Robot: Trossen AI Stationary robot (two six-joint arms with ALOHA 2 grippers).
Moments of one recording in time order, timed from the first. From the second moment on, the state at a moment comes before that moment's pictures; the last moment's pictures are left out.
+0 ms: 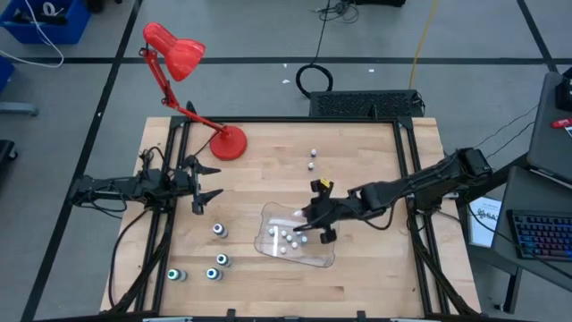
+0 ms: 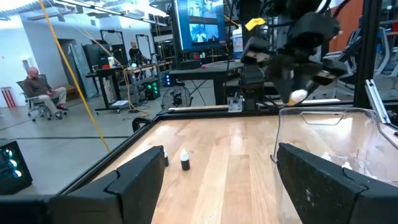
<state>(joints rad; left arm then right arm) -0.06 0.01 0.01 0.08 -0.22 0.12 0.27 1.54 1.11 -0.37 0.31 -0.17</state>
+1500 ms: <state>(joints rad) -0.06 0.91 0.36 0.30 -0.27 -0.06 0.04 1.54 0.81 0.36 -0.03 -0.36</state>
